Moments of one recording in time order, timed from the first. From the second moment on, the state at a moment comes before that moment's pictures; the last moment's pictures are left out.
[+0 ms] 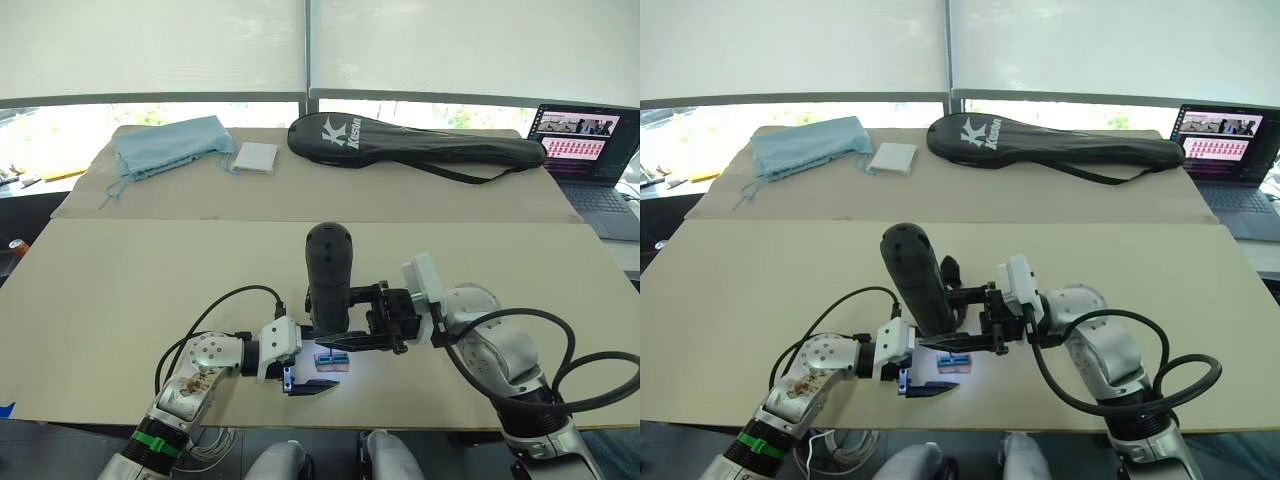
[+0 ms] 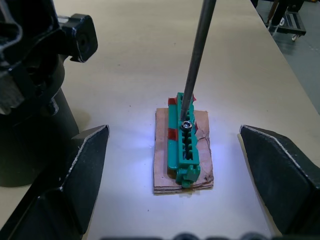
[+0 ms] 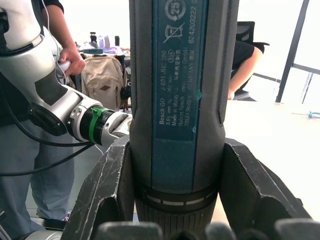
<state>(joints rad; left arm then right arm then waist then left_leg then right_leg) -0.17 0.46 -0.30 -0.03 -0.17 0.05 -1.12 -0.38 -0.44 0.19 -0.29 0.57 0.25 1.23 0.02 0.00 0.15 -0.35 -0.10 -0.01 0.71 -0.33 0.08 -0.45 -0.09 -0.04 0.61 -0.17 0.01</state>
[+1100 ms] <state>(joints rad) -0.17 0.46 -0.30 -0.03 -0.17 0.04 -1.12 -0.38 -0.43 0.20 -0.29 0.57 0.26 1.24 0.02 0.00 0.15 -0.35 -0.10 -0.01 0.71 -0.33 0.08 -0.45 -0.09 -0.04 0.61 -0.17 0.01</state>
